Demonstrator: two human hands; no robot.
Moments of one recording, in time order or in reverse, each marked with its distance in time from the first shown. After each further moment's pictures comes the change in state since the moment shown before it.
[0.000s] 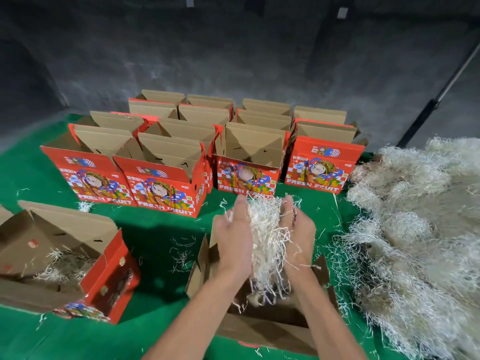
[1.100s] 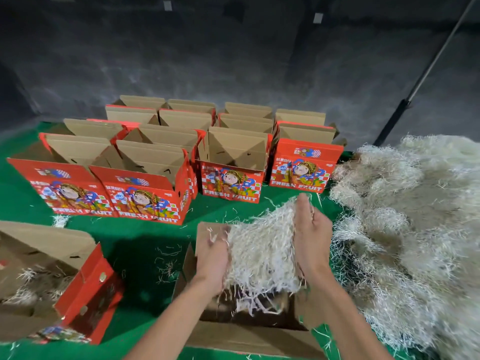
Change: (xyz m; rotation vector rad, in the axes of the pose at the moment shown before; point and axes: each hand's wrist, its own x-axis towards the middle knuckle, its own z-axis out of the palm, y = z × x) left_hand 0.034 -0.035 -0.029 0.241 -0.052 -0.151; right_hand -0.001 -0.042 -0.044 0.209 0.249 -0.449
